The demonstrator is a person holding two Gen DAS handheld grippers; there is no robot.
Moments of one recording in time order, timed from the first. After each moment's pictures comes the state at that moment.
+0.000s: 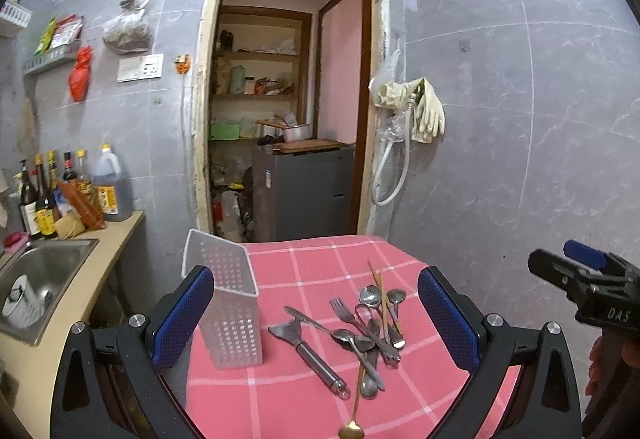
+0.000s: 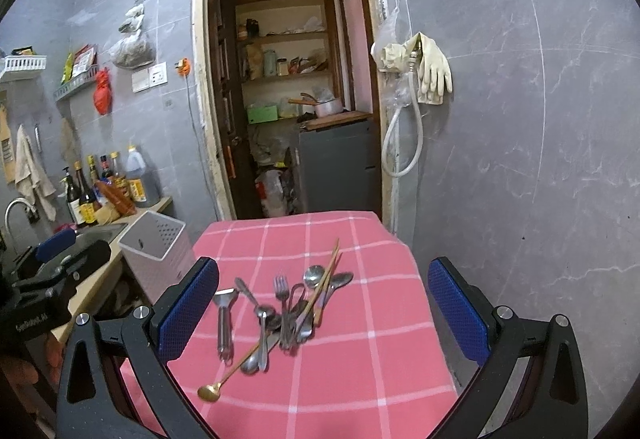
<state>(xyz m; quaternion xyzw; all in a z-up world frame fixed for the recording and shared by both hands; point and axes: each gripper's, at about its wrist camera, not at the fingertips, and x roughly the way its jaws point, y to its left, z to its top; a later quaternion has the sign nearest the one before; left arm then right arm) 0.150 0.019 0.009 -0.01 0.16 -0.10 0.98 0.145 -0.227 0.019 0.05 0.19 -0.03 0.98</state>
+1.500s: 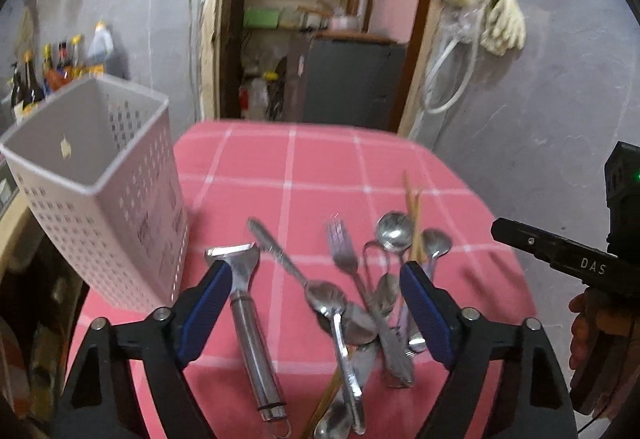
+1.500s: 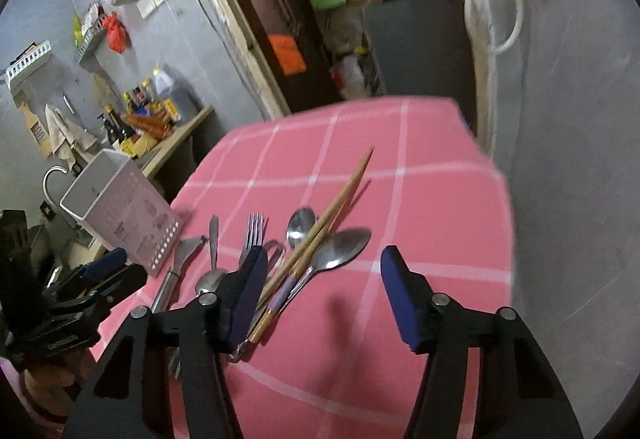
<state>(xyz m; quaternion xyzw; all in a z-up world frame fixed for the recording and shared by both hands) 0.289 -0.055 -0.108 -0.07 0.35 0.00 0.93 0.385 -0.303 -0.141 0.11 0.40 0.20 0.89</state>
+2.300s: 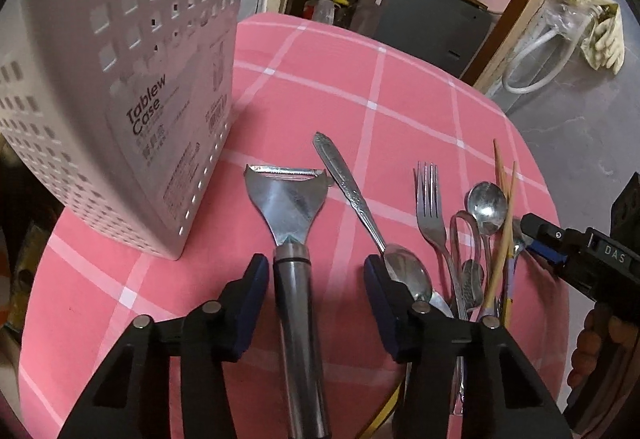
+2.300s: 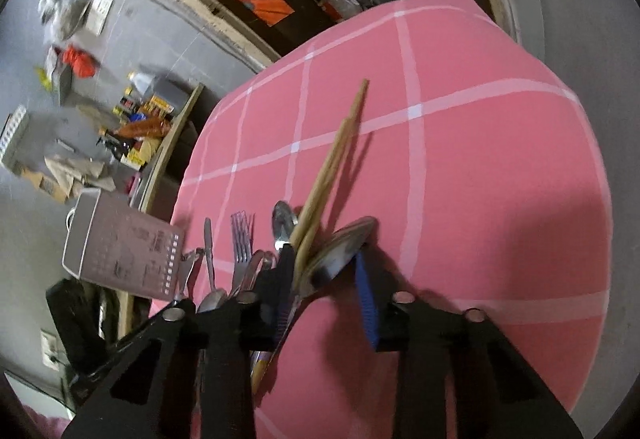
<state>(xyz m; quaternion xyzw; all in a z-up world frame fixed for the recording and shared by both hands) 0.333 -0.013 -0.172 -0.18 0.47 0.07 0.86 0.450 -0.269 -0.224 0.24 0.51 0.22 0.80</state>
